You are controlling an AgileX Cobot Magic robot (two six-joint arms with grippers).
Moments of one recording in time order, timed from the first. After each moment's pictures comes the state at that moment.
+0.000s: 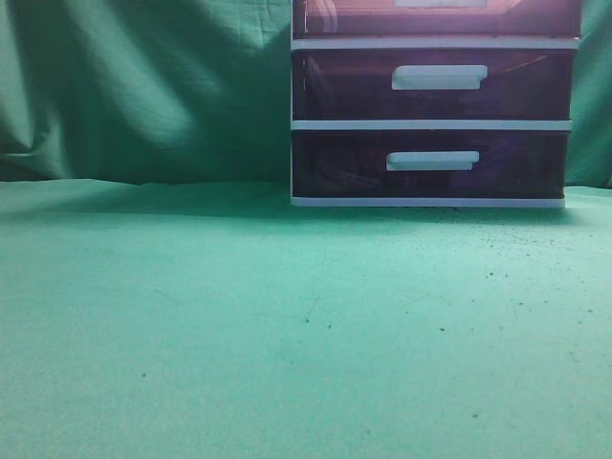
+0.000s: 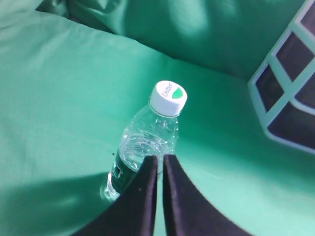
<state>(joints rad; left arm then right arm) -0.02 0.62 -0.30 0.43 0.04 -0.76 0.04 -0.01 0.03 -0.09 0.38 0.11</state>
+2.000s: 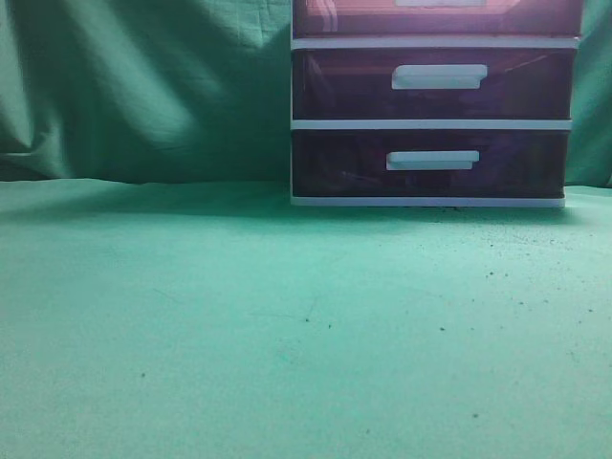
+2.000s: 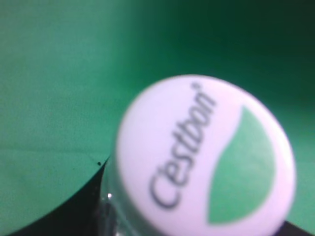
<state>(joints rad) -0.05 1.46 -0.69 0.64 -0.05 -0.76 0.04 -0.01 0.03 -0.09 0.38 0.11</state>
